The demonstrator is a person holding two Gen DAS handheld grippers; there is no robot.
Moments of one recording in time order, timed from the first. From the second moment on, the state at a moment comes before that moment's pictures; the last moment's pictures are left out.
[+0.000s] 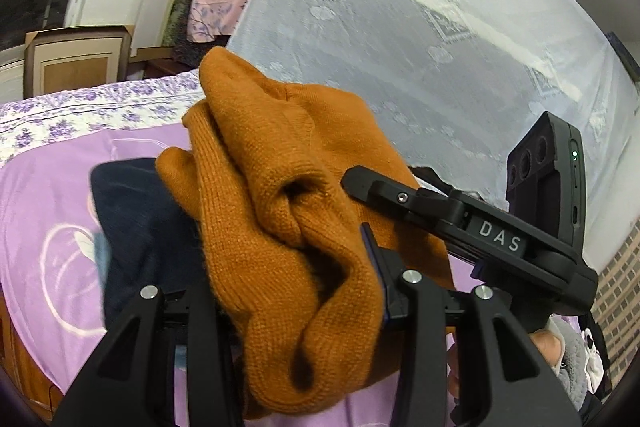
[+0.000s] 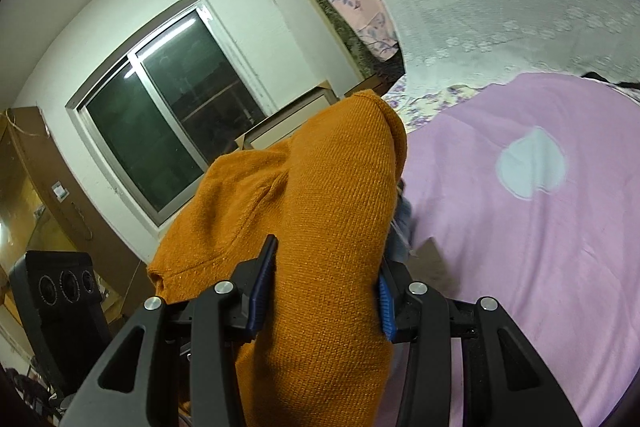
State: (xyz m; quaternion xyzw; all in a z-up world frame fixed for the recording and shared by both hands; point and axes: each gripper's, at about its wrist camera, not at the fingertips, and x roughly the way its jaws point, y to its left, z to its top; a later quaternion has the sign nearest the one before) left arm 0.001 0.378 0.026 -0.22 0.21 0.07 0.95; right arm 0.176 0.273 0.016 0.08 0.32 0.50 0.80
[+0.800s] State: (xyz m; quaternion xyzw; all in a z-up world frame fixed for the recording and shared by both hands) left arm 0.035 0.473 -0.033 -0.25 0.24 0.09 0.93; right arm 0.208 0.361 -0.032 0.05 0.37 0.47 0.80
